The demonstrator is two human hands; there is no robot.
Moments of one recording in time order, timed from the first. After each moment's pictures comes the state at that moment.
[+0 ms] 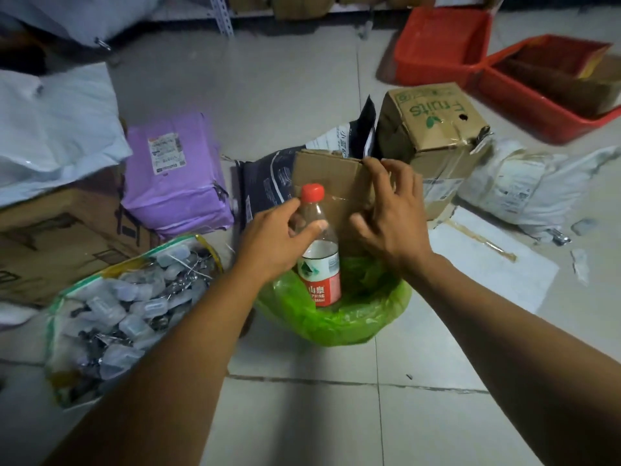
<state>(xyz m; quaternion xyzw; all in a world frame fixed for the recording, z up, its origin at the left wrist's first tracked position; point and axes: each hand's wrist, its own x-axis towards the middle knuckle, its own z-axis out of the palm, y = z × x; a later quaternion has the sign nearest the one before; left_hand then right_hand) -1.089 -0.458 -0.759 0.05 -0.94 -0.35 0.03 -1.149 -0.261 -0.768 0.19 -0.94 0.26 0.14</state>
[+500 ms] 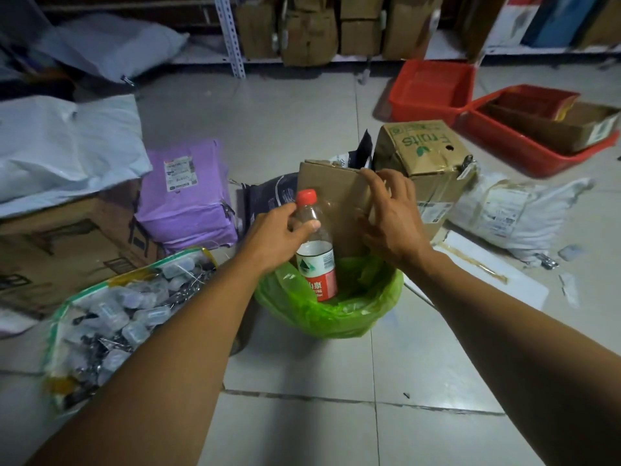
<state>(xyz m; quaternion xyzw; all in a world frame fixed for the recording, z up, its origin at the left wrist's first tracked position) -1.100 -0.469 -0.755 0.05 -0.93 -0.35 0.02 -1.156 -0.256 -0.754 0.22 -0.93 0.25 0.13</state>
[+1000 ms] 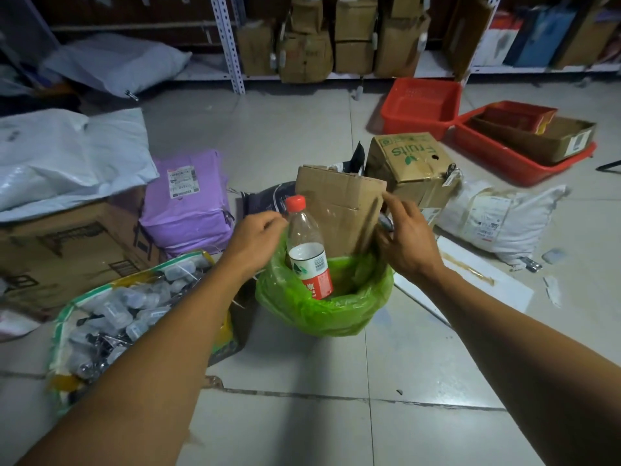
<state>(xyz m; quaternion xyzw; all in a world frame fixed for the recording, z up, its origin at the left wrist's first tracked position) -1.077 -0.480 -0.744 0.13 -0.89 -0.43 0.06 -1.134 -0.220 -0.760 0.15 -0.94 0.28 0.09</state>
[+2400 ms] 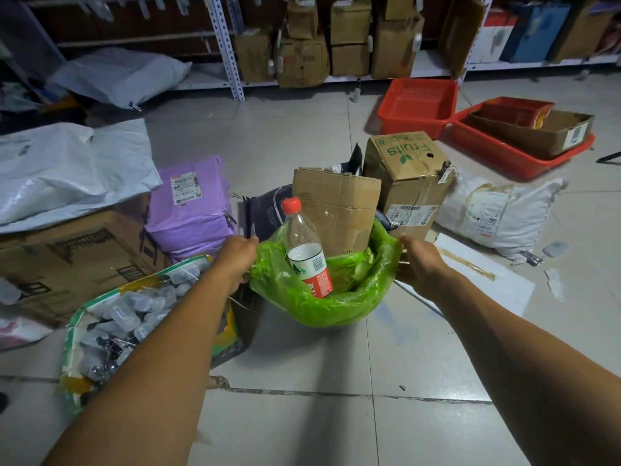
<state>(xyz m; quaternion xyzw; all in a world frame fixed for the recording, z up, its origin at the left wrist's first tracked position) -1.073 -0.498 -0.761 0.33 -0.78 -0.52 -0.04 -1.125 -0.202 -0.780 -0.19 -0.66 0.70 -0.19</state>
